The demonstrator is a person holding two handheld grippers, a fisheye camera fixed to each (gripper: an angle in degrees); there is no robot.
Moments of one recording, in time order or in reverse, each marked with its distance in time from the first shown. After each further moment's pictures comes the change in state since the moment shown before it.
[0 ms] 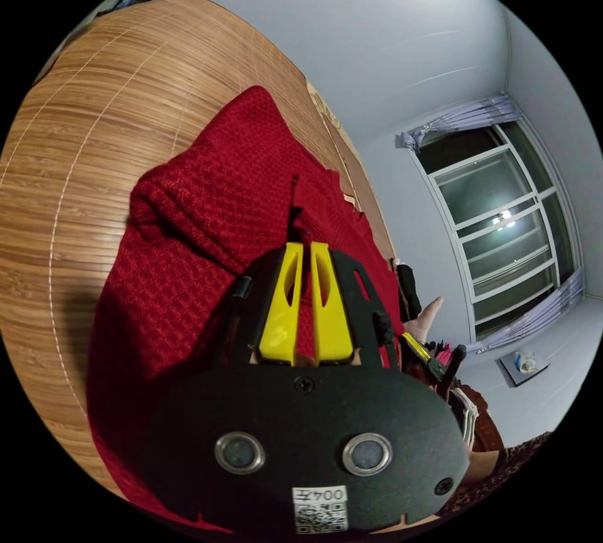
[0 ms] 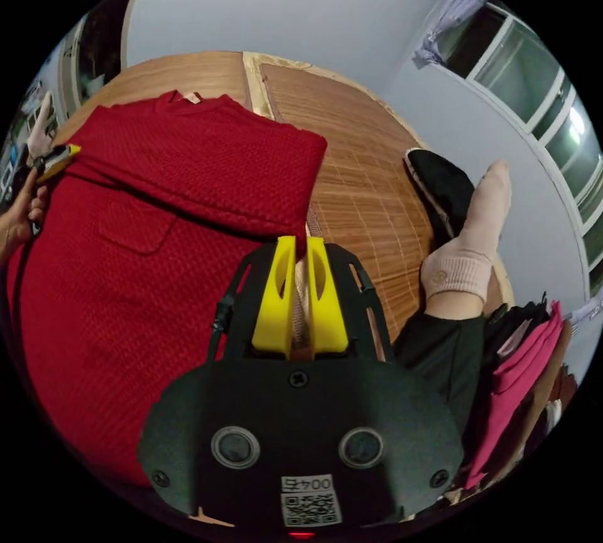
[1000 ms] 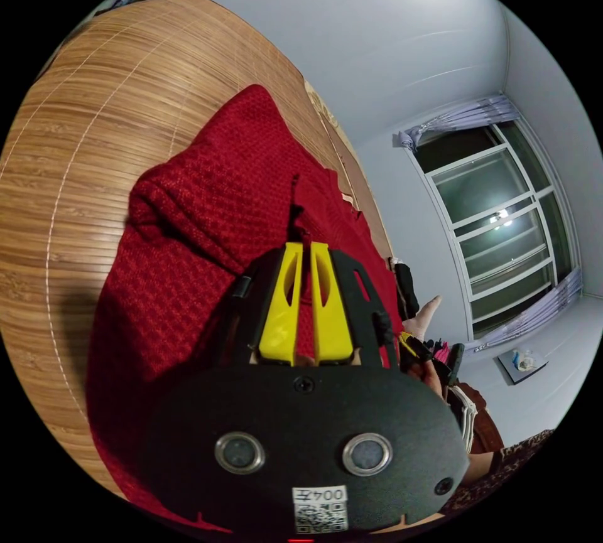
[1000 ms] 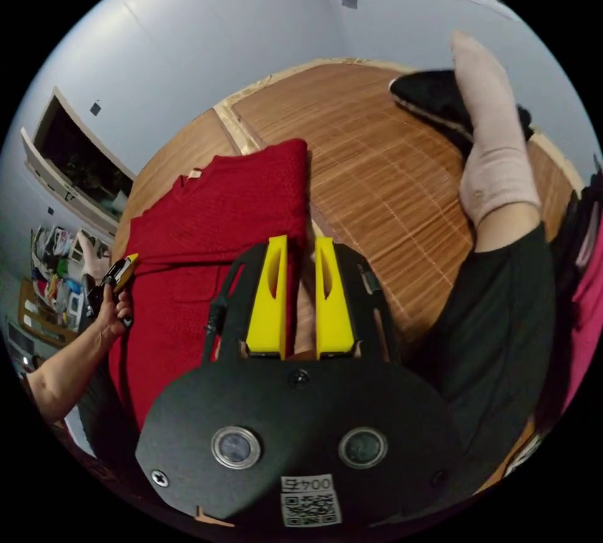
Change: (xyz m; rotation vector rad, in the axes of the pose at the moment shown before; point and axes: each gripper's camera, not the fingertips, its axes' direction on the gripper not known) left arm -0.003 -0.010 -0.009 -0.001 0.006 0.007; right arm 0.108 0.039 -0.020 0.014 -0.390 0.436
